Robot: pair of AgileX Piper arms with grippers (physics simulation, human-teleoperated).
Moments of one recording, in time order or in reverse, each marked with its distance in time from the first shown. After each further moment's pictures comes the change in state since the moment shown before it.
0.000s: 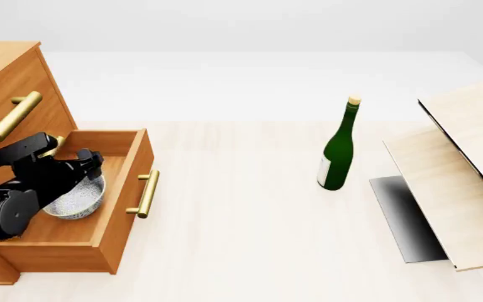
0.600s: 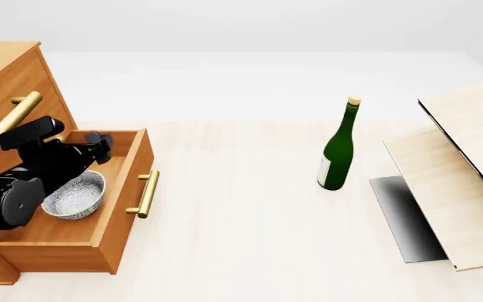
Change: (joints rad) left arm -0.072 -0.030 -0.057 -0.005 -0.026; right arm 0.000 0.000 0.000 0.000 0.000
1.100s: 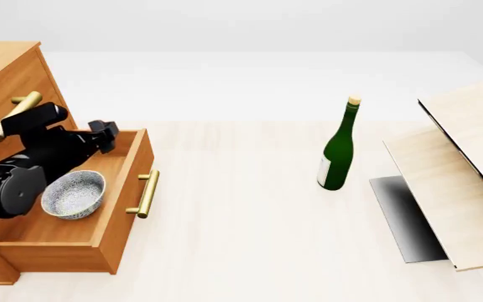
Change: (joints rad) left arm -0.032 -0.014 -0.063 0.041 0.027; right arm 0.000 0.000 0.000 0.000 0.000
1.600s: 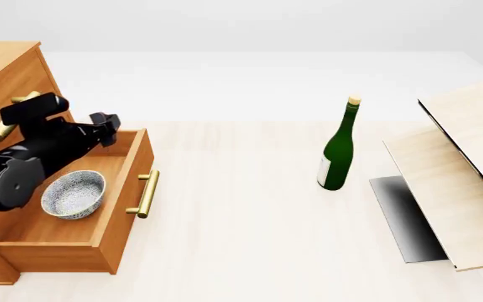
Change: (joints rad) left arm -0.021 -0.023 -0.043 0.051 0.027; right arm 0.000 0.000 0.000 0.000 0.000
